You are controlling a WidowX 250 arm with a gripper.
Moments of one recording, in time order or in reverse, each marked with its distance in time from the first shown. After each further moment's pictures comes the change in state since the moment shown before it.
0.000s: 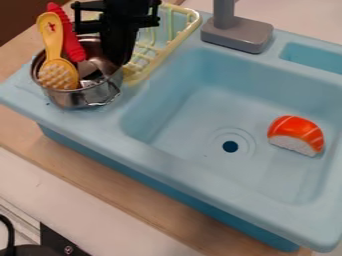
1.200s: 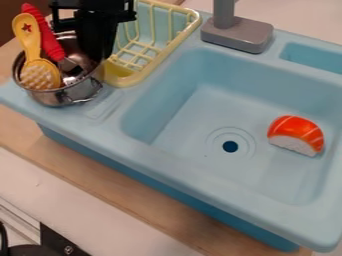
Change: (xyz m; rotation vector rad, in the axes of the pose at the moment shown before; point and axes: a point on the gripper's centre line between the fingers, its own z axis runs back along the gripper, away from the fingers) arm -0.019 -0.012 -0.001 0.020 -0.004 0.064
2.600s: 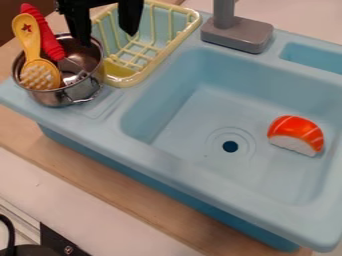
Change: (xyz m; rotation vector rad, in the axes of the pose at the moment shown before) arm 0.036 0.002 0.041 0.092 0.094 -0.028
